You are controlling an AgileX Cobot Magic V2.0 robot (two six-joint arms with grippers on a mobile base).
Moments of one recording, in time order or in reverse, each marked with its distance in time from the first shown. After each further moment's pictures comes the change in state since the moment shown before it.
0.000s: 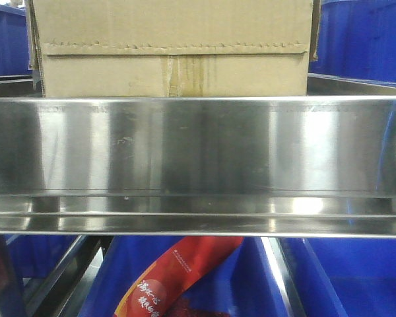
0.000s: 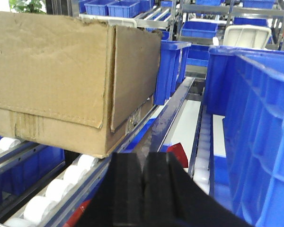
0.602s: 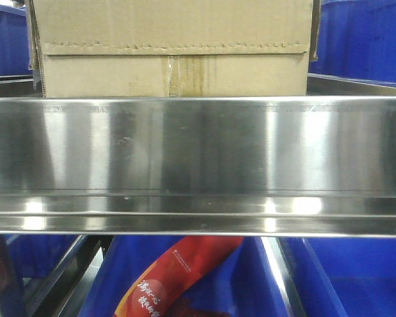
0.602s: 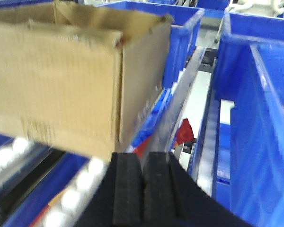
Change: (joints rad) left arm 0.000 0.248 -0.283 0.000 0.227 0.000; right arm 0.000 0.241 -0.353 0.000 0.312 0.004
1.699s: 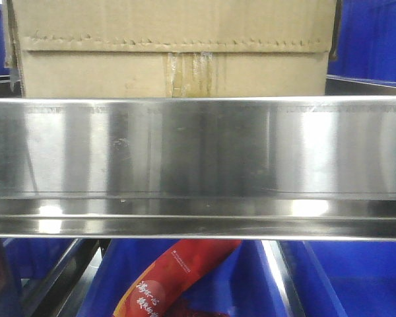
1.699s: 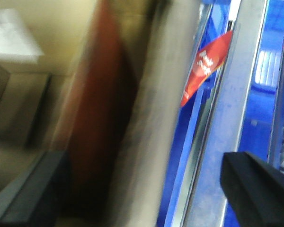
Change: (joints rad) left arm -0.002 1.148 -1.135 0.000 0.667 0.000; right arm 0.000 1.030 -0.985 0.130 0.500 0.092
